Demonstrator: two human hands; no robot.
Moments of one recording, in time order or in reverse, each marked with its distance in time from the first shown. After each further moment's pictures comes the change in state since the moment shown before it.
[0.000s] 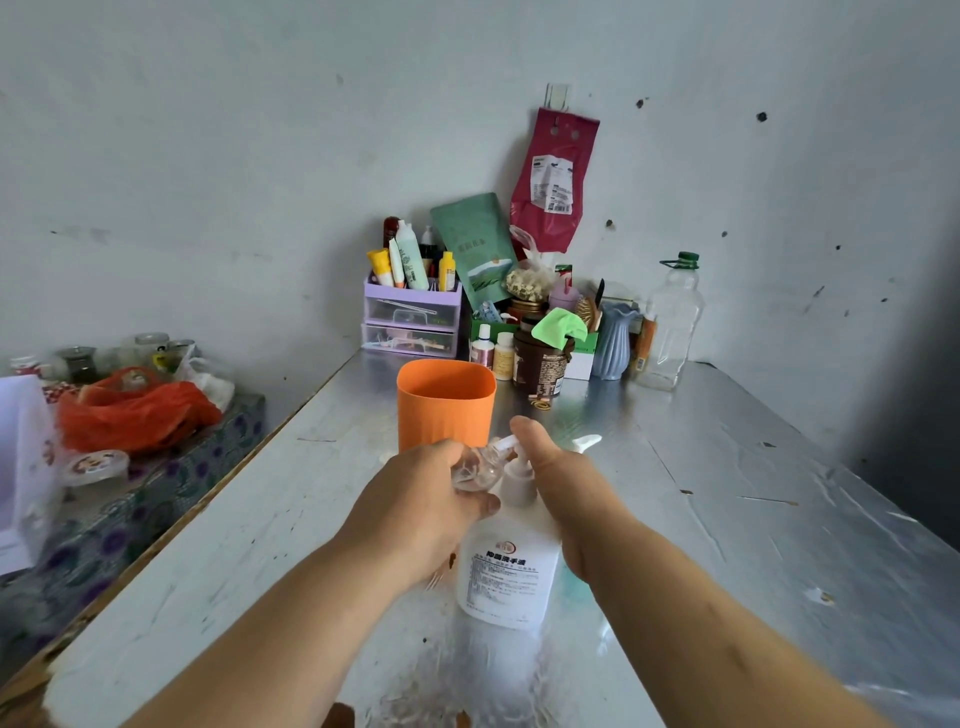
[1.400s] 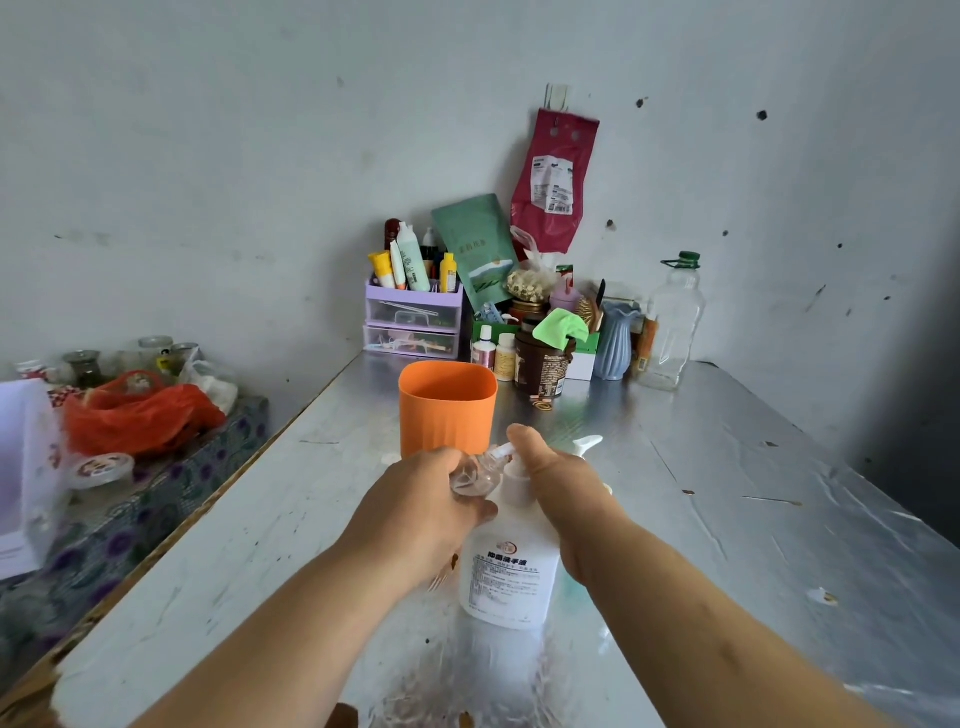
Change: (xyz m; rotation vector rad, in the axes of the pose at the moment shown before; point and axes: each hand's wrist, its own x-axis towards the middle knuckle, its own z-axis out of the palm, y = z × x) left_hand -0.001 -0.004 0.004 0.010 -0.015 -0.019; right_hand -0.008 0.001 0.002 -0.014 0.006 -0.022
